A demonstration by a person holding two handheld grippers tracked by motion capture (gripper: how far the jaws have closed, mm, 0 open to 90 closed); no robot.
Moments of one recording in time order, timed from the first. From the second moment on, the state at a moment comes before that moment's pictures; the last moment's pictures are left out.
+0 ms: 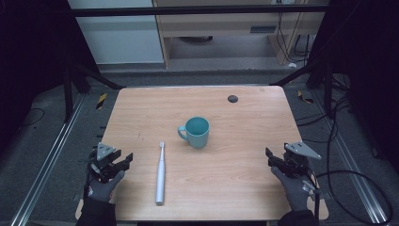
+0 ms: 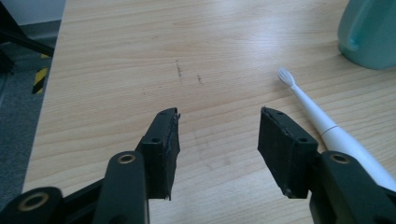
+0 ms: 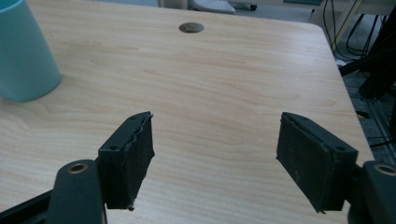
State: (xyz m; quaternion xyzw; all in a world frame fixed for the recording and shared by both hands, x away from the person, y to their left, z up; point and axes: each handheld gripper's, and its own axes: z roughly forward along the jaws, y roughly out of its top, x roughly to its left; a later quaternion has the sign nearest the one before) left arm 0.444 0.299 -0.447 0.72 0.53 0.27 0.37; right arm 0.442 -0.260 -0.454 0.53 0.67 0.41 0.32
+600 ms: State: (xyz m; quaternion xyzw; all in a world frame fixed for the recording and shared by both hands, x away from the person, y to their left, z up) left arm 0.428 0.258 -0.457 0.76 0.50 0.20 0.37; right arm 0.438 -0.244 -0.465 0.50 0.71 0.39 0.30
